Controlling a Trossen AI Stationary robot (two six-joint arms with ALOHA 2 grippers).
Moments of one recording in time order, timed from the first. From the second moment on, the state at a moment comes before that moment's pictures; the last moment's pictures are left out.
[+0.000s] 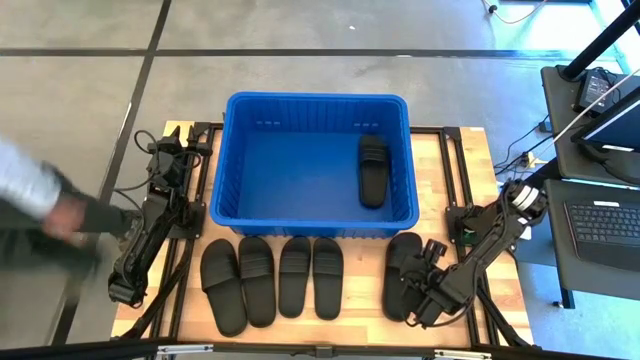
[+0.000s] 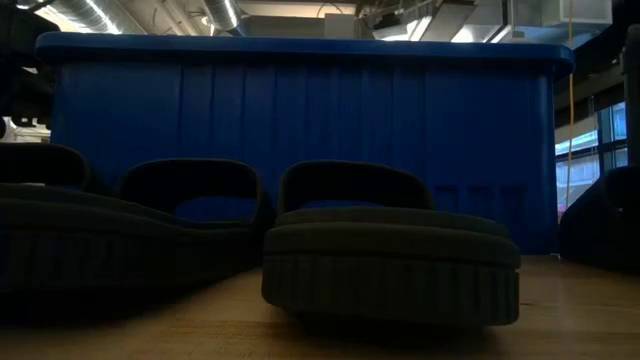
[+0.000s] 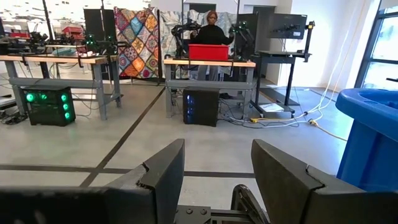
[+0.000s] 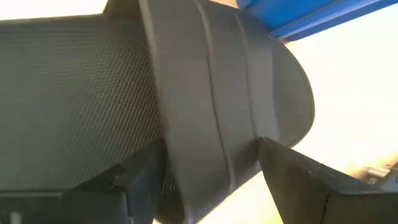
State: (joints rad) left arm 1.30 0.01 0.03 0.00 -0.33 -0.04; right arm 0.89 1.71 1.01 -1.12 0.38 1.33
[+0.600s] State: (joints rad) left arm 1.30 0.01 0.03 0.00 -0.33 -0.04; right arm 0.84 1.72 1.00 -1.14 0.36 1.35
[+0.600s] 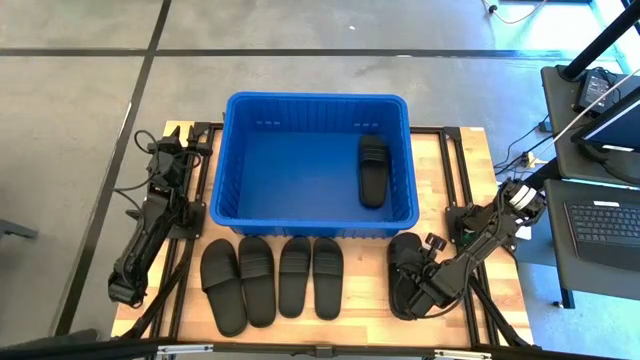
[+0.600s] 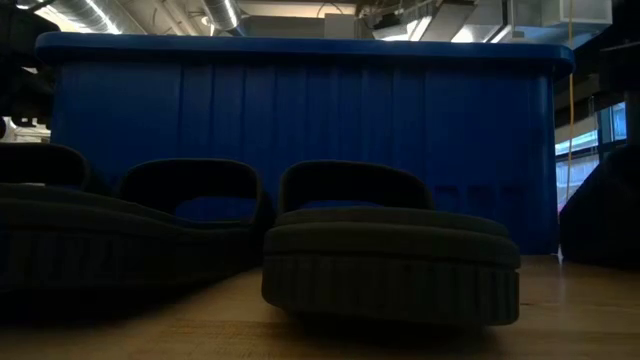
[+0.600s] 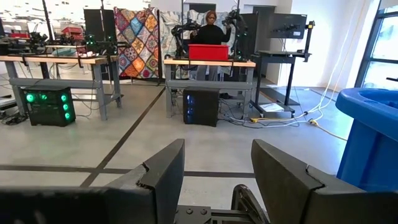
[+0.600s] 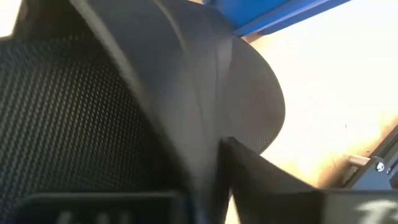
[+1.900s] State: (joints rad) left arm 1.30 0.01 0.03 0.00 -0.33 -0.04; right arm 0.32 1.67 2.02 -1.55 0.91 0.62
